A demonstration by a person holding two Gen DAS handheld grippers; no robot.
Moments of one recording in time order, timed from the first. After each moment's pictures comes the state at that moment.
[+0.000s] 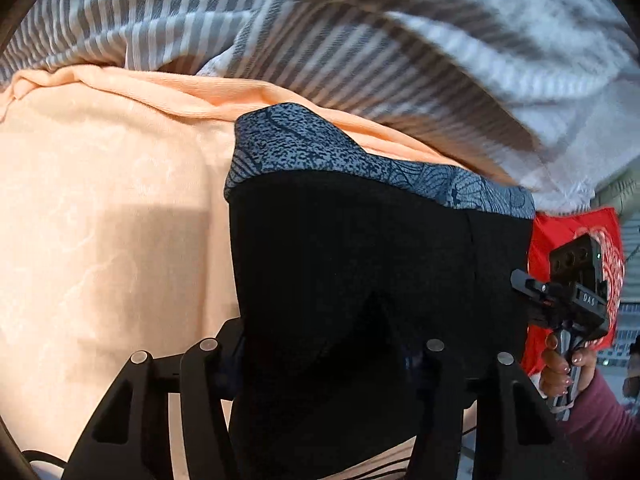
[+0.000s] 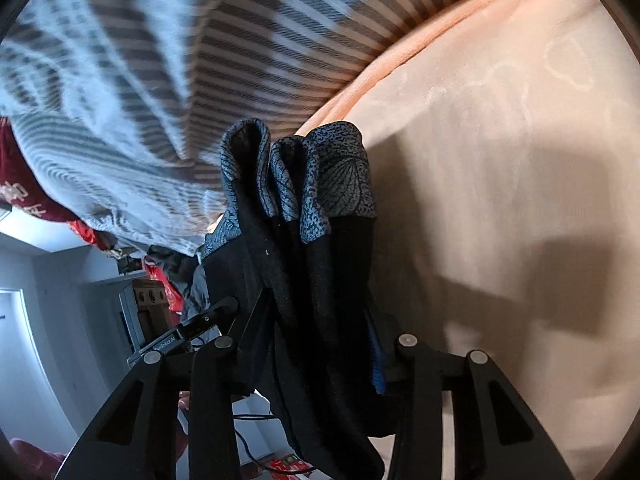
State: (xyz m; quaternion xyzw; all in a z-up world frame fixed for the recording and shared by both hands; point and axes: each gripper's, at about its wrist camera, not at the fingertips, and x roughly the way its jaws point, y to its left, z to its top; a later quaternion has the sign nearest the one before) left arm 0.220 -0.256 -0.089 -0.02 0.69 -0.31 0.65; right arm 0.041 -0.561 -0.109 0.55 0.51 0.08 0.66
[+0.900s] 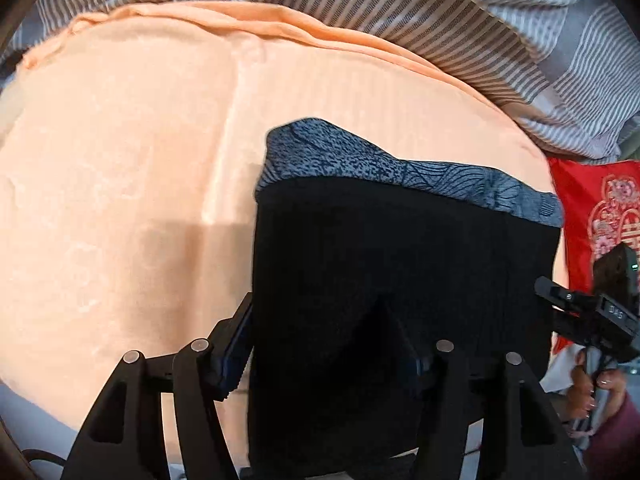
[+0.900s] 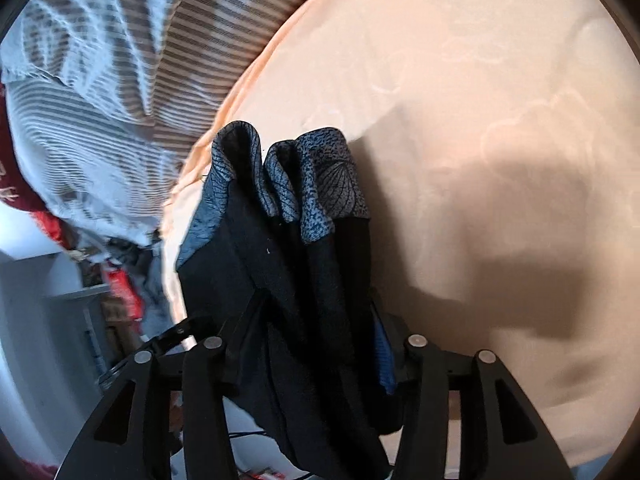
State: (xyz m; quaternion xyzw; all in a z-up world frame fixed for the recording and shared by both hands) left arm 0.107 -0.220 -0.090 0.03 0.69 -0.25 0.68; right arm -0.072 -0.523 -0.111 0.50 0.54 -0.03 0.68
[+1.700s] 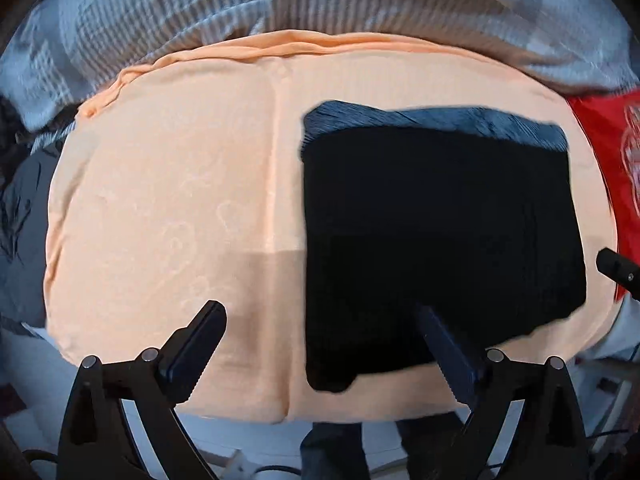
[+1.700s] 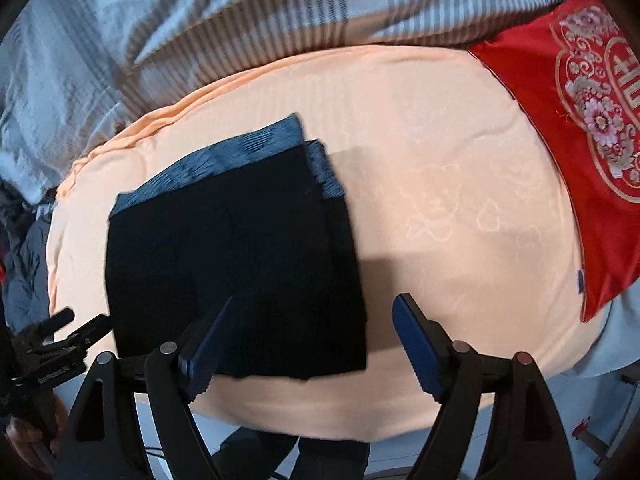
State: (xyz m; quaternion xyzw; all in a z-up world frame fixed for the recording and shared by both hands) left arm 0.047 -0.211 -0.037 0.19 0.65 -0.20 0.71; right arm -0.083 -0.437 -0.011 0.26 0.60 -0.18 0.74
